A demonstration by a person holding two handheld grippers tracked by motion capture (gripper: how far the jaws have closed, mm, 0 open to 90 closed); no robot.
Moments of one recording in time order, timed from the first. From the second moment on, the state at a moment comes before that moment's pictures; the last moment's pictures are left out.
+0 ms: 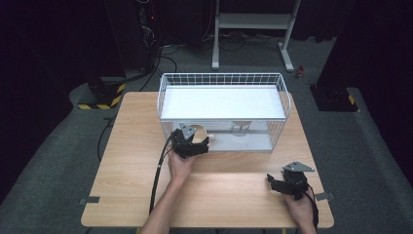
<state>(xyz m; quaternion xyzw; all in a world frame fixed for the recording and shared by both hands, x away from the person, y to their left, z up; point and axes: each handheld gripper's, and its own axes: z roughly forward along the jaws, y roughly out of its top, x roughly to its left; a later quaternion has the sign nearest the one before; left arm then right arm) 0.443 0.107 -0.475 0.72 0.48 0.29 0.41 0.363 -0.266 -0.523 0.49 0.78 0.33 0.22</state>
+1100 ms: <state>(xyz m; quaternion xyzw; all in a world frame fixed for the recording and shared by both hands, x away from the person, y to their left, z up) 0.430 0.117 -0.482 0.74 0.48 0.26 0.38 0.363 -0.266 -0.523 0.49 0.78 0.33 0.22</state>
